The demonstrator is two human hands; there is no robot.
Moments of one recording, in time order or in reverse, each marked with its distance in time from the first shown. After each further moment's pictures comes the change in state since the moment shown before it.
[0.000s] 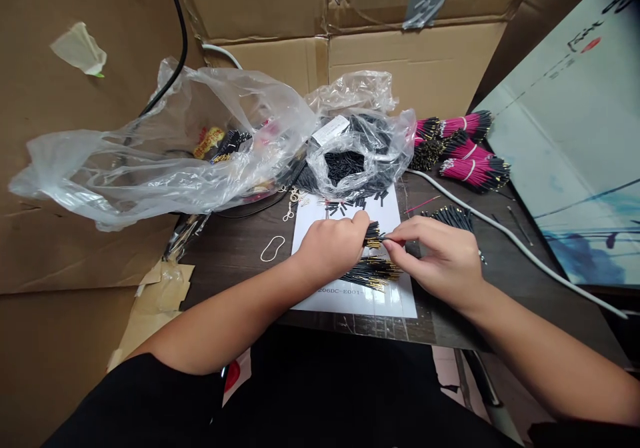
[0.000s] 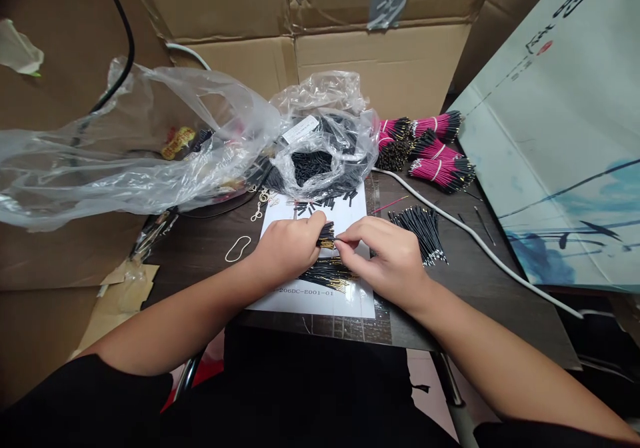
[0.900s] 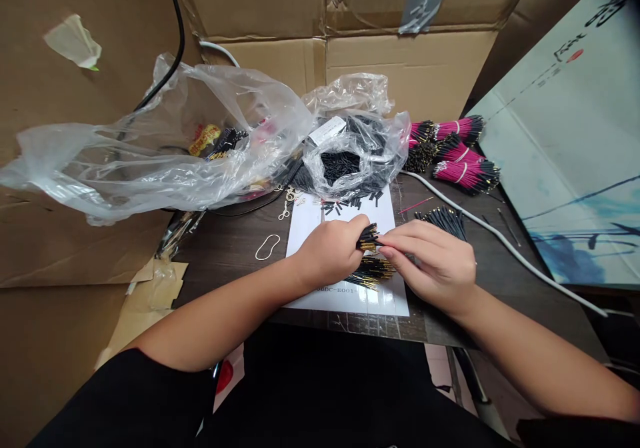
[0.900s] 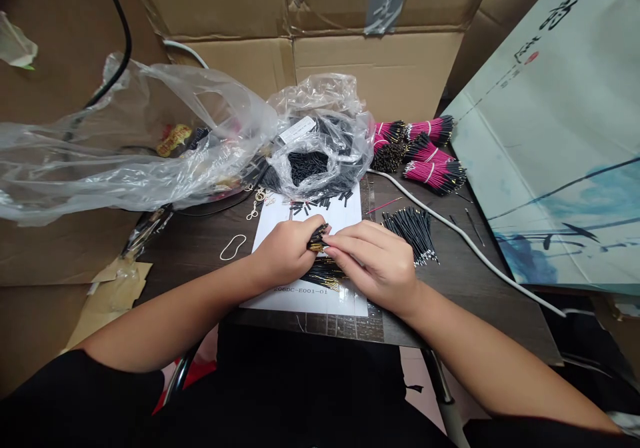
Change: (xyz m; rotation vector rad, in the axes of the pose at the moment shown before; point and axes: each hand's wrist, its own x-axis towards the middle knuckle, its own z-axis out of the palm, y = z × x) left_hand -0.002 -0.002 0.001 -0.401 0.028 0.094; right_hand -0.006 -0.004 0.001 0.016 0.049 -0.121
